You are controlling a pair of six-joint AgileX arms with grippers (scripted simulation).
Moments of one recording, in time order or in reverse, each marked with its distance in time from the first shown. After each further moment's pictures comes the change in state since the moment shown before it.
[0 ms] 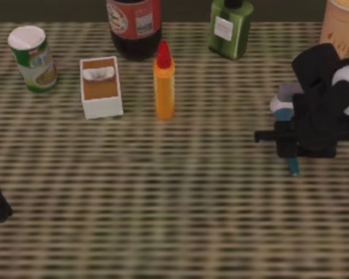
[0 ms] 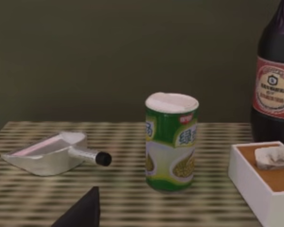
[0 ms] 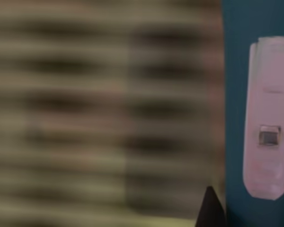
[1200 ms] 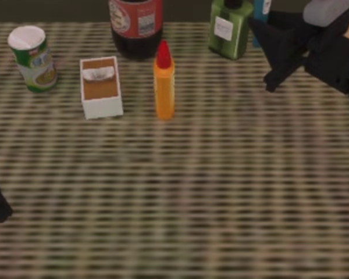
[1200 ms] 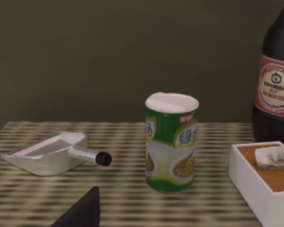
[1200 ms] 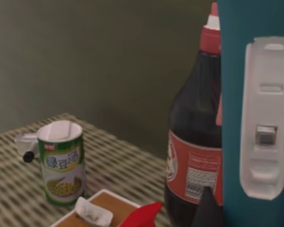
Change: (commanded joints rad) left arm 0.000 0.000 0.000 0.000 0.000 0.000; right arm -0.020 -0.344 -0.350 1.273 -0.453 -0.283
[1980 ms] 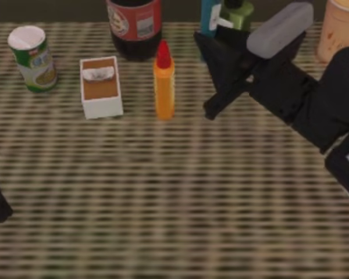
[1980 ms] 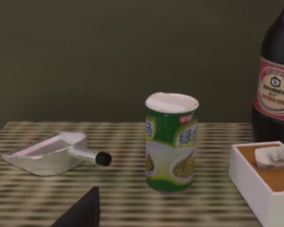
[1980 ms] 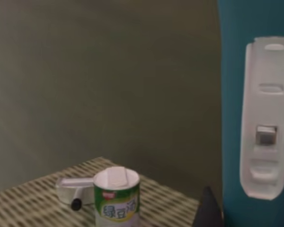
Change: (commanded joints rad) left arm 0.000 0.000 0.000 0.000 0.000 0.000; right arm 0.279 0.026 -0.058 0.196 0.271 0.031
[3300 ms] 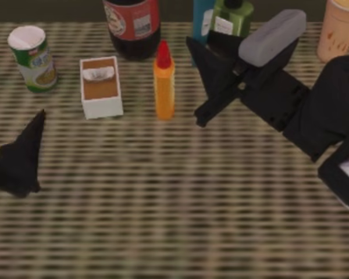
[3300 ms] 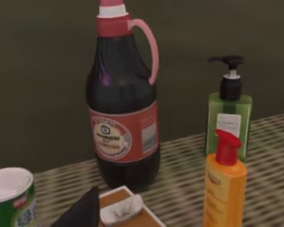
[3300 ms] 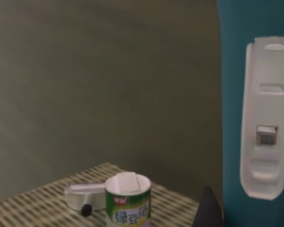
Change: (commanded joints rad) left arm -0.119 0.462 0.289 0.159 0.310 0.047; right arm 0.042 0.000 -0.011 0.030 0.042 0.004
